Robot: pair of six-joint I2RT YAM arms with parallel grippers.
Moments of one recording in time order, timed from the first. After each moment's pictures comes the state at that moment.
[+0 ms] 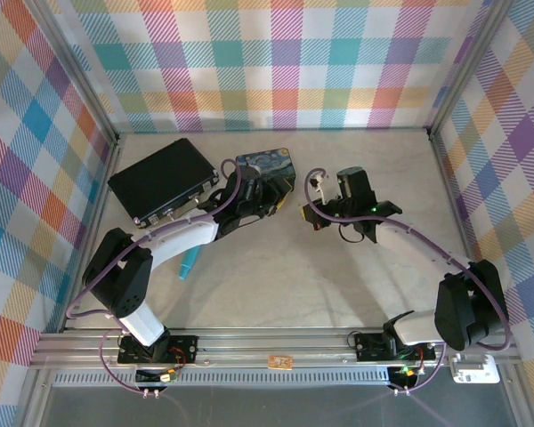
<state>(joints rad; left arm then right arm) -0.67 1.65 1.11 0.10 0.17 -1.38 0.46 1.37 0.95 -0.33 -0.41 0.09</state>
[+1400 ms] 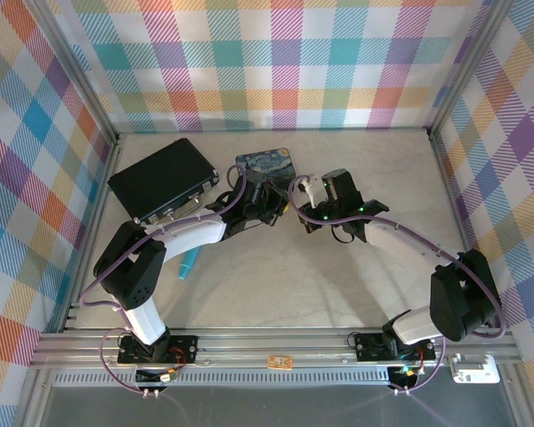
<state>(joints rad) -0.69 1.73 1.11 0.11 0.20 -1.51 0.54 1.42 0.98 -0.32 -0.27 0.02</state>
